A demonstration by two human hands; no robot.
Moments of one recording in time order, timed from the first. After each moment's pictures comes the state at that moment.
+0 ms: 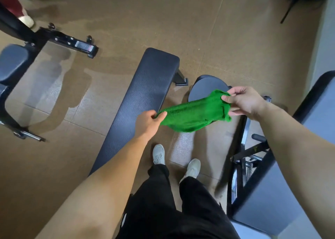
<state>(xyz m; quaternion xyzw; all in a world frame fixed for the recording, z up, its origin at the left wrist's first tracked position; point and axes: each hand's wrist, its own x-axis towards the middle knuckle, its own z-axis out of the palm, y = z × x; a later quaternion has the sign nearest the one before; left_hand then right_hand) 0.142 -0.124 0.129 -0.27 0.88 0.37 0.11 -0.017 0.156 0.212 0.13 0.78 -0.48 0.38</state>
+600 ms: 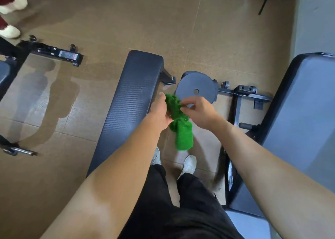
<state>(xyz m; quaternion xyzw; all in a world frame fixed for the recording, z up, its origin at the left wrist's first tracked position) 0.075 -0.027 0.178 -0.48 0.36 0.77 0.20 0.060 0.121 0.213 -0.11 0.87 -0.39 0.28</state>
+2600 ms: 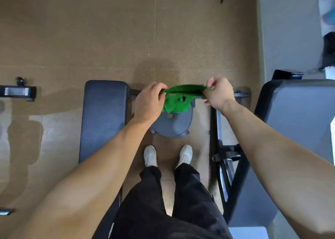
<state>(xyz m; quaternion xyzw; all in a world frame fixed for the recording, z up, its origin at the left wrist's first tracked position) -0.172 0.013 0.117 0.06 0.95 0.30 -0.01 -0.196 0.236 0.173 0.24 0.87 -0.40 0.18</state>
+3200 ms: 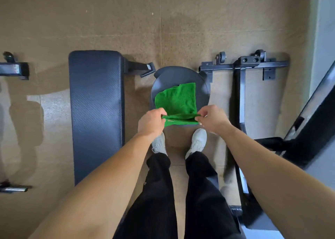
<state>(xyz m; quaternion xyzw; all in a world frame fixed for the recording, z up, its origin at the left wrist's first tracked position) -0.088 0.006 -0.090 -0.05 0.92 0.19 0.34 -0.105 0.236 -0.075 0.14 0.85 -0.30 0.42</state>
